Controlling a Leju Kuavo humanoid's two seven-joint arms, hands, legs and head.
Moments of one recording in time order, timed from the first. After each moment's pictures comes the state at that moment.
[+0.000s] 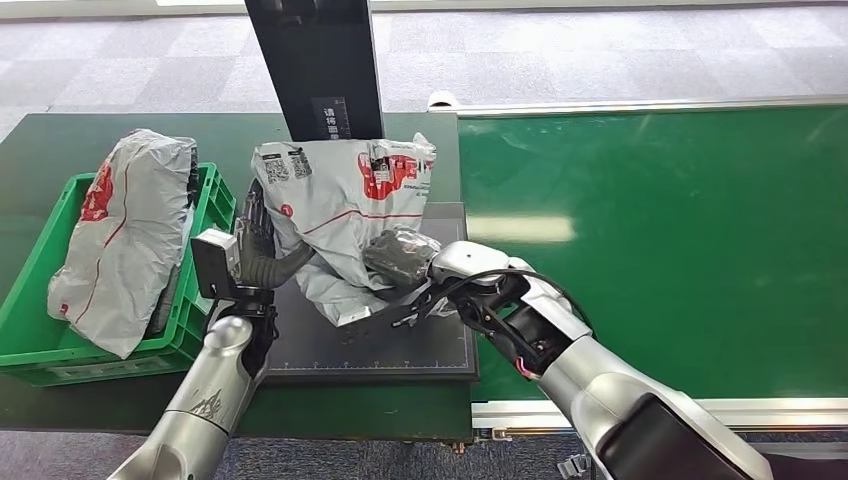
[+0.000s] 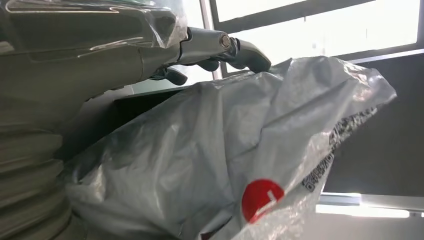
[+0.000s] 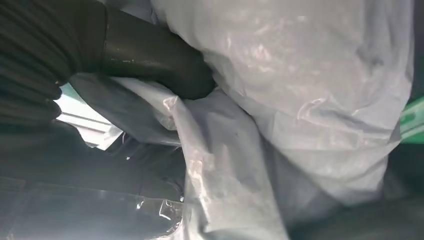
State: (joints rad) left arm -0.51 -0.06 -0.11 -0.87 0.10 0.04 -0.67; right arm -0.95 0.14 1.02 -0.57 0.81 0.13 -0.36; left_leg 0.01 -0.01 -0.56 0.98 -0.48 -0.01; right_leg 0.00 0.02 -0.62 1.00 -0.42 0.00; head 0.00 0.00
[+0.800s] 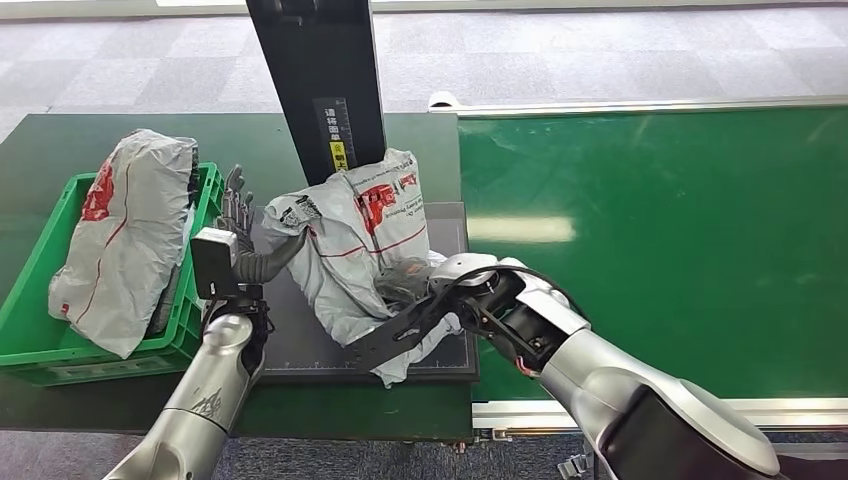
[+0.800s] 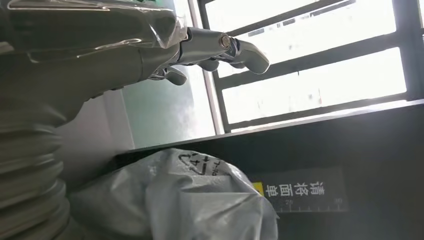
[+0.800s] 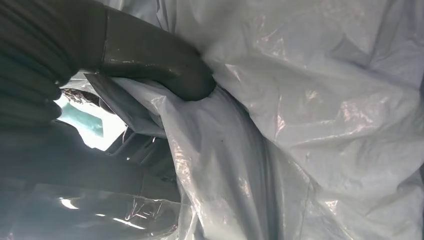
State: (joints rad) left arm -0.52 -0.06 -0.11 -0.88 0.04 0.26 -0.68; right arm -1.00 0.13 1.19 -0.52 0.72 0.40 -0.28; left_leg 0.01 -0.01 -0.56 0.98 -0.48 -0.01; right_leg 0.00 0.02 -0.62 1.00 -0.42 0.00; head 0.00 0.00
